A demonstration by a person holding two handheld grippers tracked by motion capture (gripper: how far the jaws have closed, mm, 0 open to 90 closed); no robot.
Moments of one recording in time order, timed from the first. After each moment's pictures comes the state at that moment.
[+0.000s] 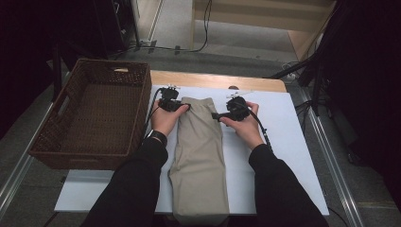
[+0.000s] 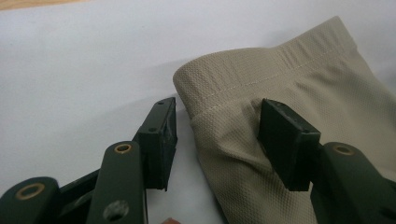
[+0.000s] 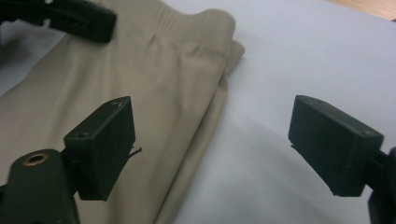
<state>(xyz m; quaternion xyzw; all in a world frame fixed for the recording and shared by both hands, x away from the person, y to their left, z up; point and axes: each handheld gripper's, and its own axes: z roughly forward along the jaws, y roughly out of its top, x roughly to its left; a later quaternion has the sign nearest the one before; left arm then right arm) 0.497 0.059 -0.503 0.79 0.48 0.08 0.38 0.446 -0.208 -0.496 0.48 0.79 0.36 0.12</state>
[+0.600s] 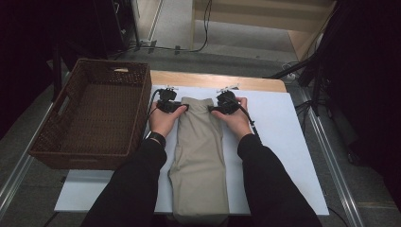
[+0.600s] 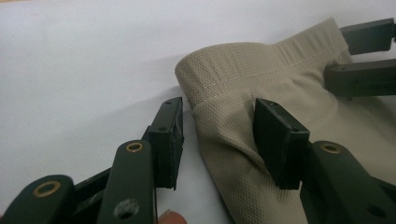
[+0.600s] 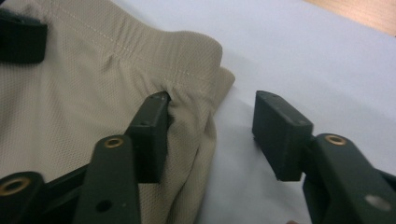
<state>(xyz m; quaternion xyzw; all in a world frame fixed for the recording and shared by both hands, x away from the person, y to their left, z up) 0.492 0.065 -0.506 0.78 0.47 0.08 0.39 0.482 -0.181 -0.509 0.49 0.80 0.31 0.15</state>
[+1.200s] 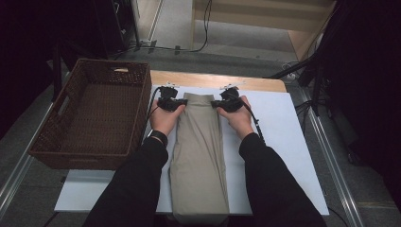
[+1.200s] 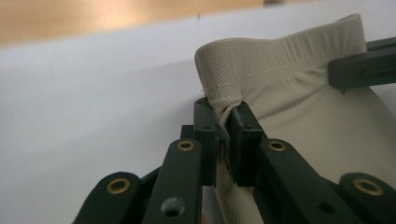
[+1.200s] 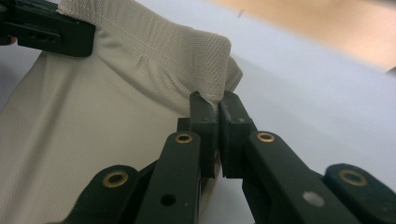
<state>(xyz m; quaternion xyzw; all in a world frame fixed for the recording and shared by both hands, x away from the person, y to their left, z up) 0.493 0.058 -0.483 0.78 0.45 0.11 0.42 0.479 -0.193 -0.489 0.47 0.79 0.37 0.13</state>
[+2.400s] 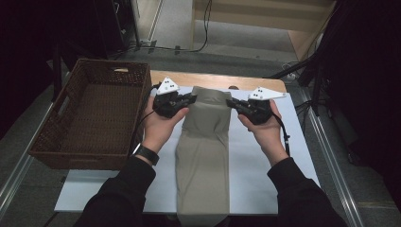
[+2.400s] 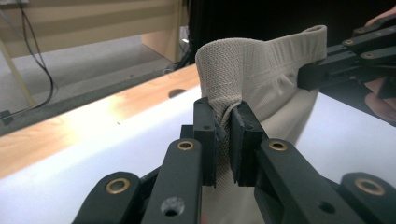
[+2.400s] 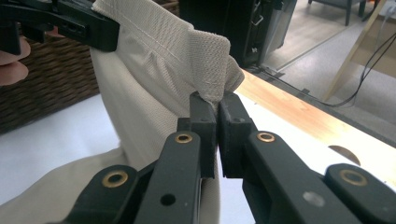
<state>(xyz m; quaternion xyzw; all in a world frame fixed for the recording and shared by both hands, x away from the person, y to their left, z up) 0.384 0.063 -0.396 0.78 0.30 0.15 0.54 0.362 -0.235 -0.407 0.35 0.76 0.50 0.23</state>
